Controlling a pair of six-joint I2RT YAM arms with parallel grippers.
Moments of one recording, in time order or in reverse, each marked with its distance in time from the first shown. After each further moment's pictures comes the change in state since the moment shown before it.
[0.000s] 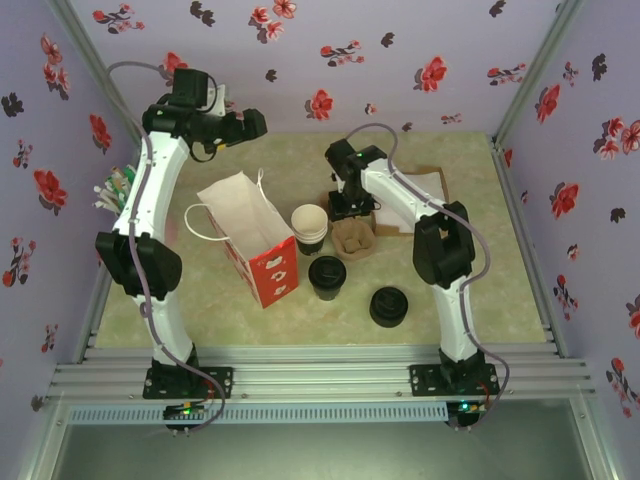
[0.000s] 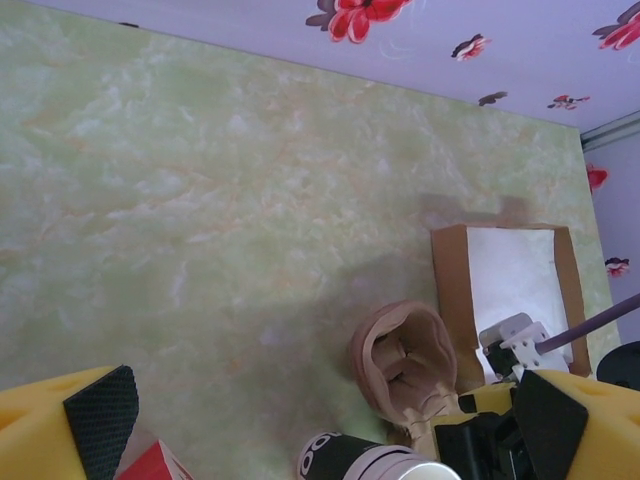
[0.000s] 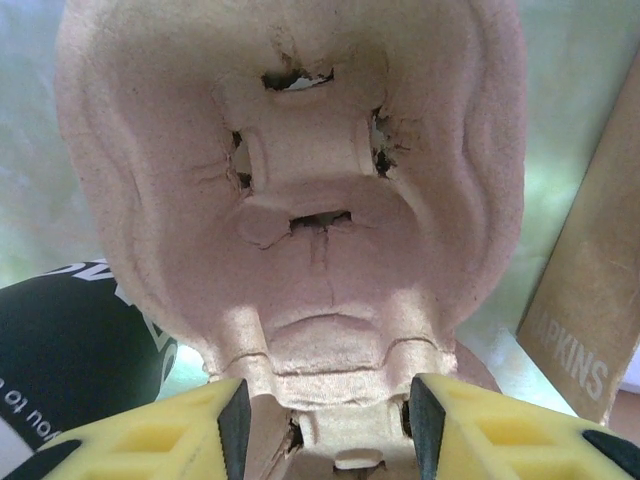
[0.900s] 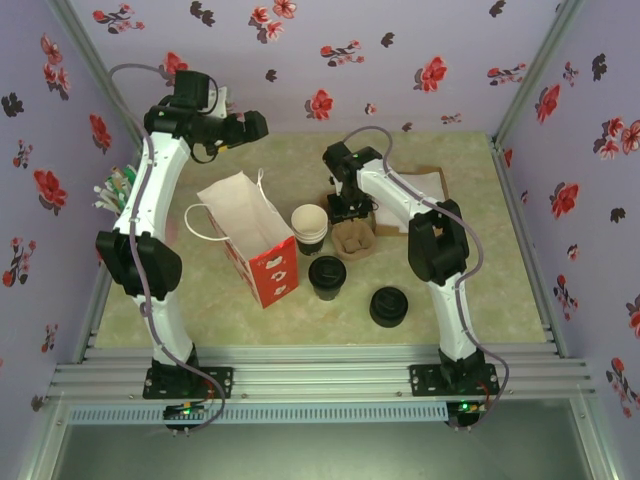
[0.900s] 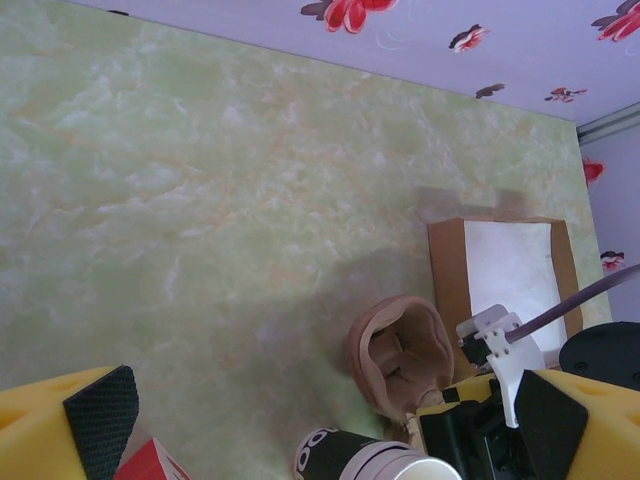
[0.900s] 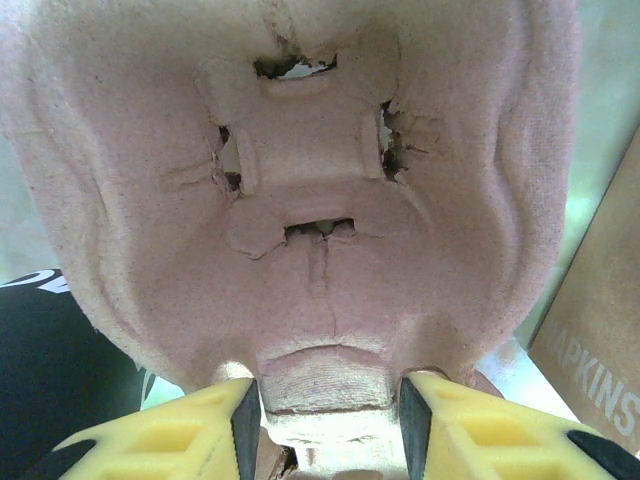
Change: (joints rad) left arm 0.000 0.000 -0.017 0.008 0.019 0.000; right arm 0.003 0.047 0.031 -0.023 0.001 -0.013
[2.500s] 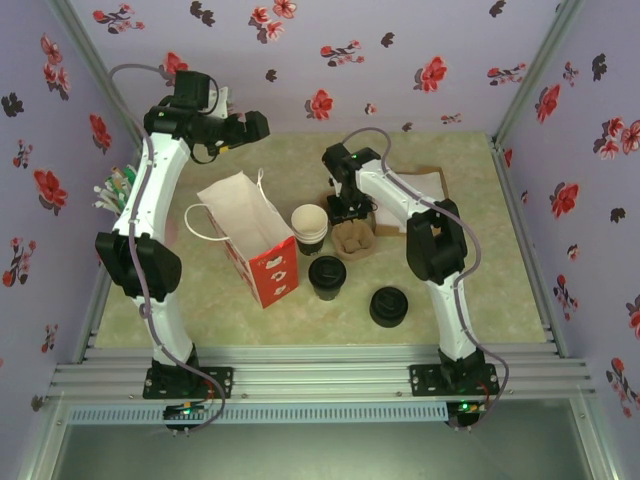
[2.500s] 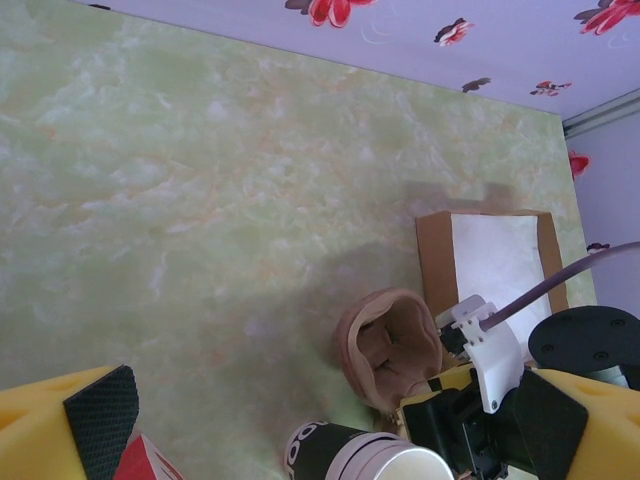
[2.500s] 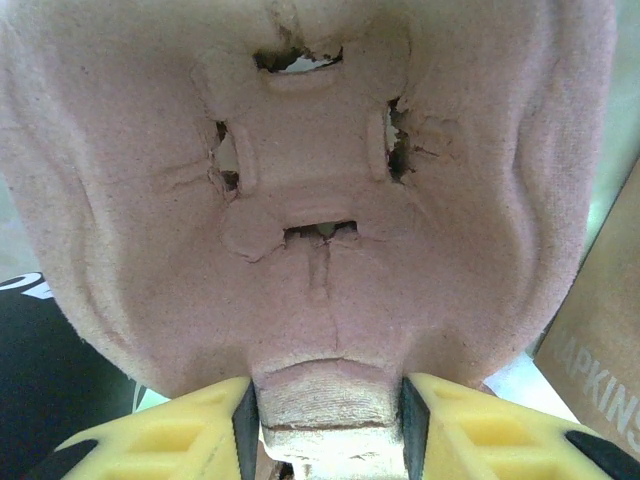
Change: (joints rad) left arm -0.005 -0.011 -0.006 0.000 0.018 0.000; right arm 0.003 0.018 0.006 -0.003 -0.002 -0.007
